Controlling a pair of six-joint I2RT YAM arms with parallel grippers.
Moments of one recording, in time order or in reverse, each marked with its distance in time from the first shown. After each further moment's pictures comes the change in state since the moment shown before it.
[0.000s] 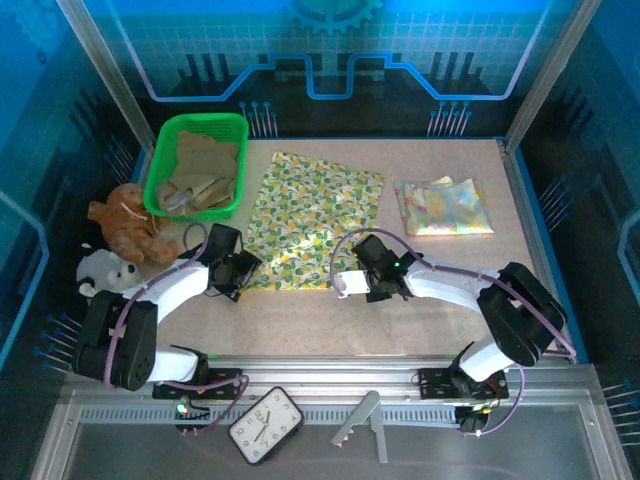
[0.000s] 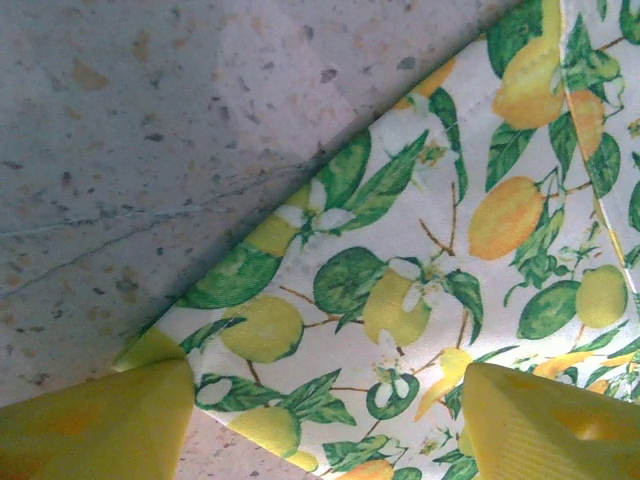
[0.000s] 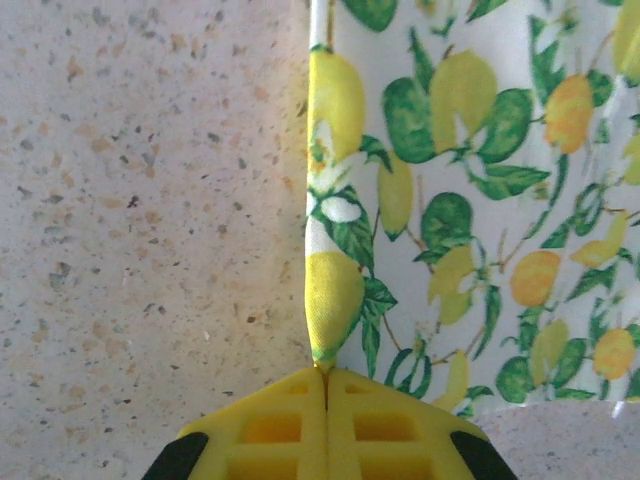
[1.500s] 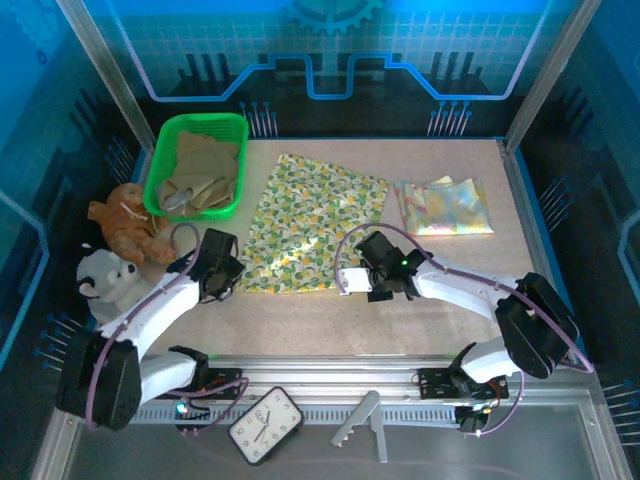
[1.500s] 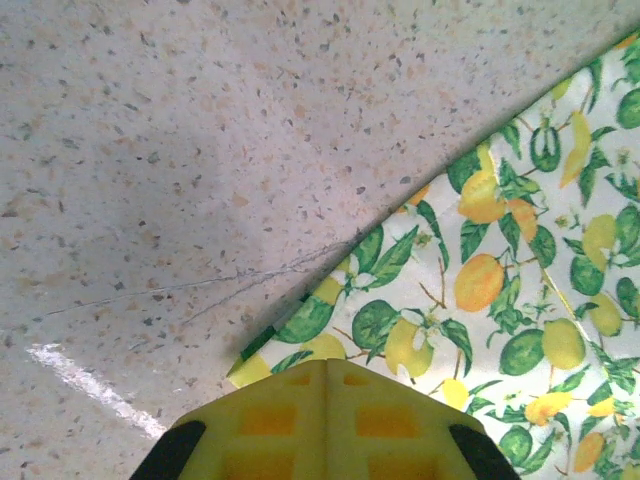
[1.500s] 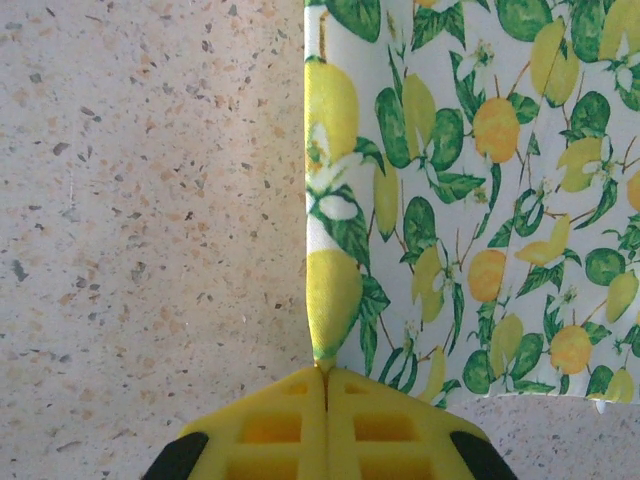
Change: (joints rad) left arm -0.035 -0.217 -0.028 -0.106 -0.250 0.047; right arm -0.005 -0.080 0.016 -0.093 -0.071 0.062
